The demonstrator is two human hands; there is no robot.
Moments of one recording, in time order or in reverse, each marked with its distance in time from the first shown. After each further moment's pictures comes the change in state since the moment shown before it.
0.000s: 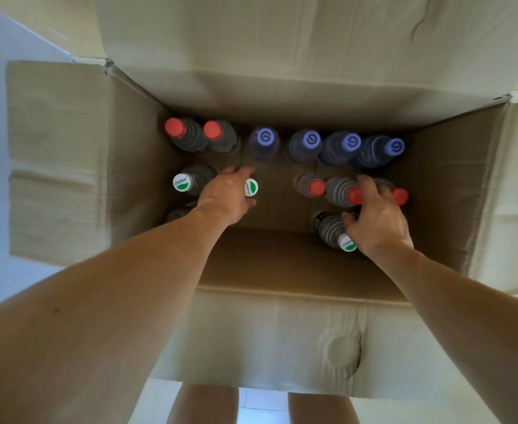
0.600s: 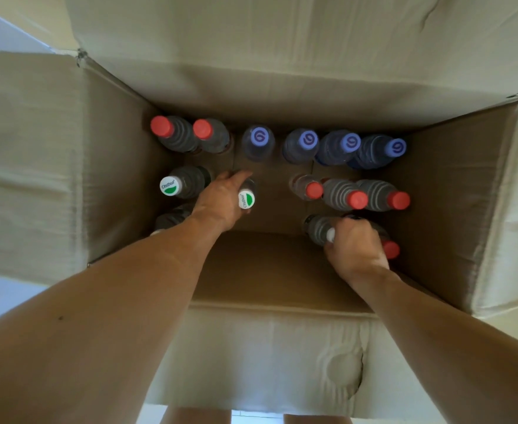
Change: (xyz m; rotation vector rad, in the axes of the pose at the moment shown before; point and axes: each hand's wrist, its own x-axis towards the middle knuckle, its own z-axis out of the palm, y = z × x) left_hand 0.019 -0.009 0.023 -0.050 0.014 0.023; right_hand -0.006 -0.014 0.029 -0.310 -0.179 0.009
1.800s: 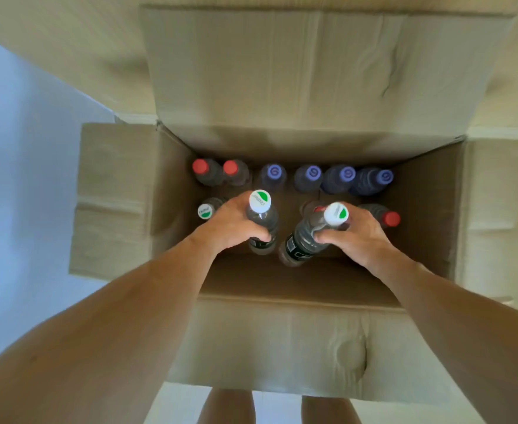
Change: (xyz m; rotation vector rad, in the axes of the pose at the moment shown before) left_hand -0.069 0.012 -0.073 -0.541 -0.106 0.016; right_hand -0.027 -0.001 -0.057 0.882 0.015 -0.181
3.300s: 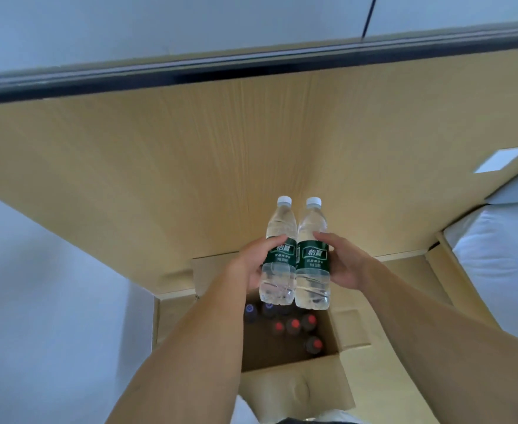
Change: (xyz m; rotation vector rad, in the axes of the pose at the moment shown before) left_hand -0.328 0.379 -0.069 -0.562 -0.238 0.074; right_hand -0.323 -0.263 -0.233 1.062 -0.117 -0.038
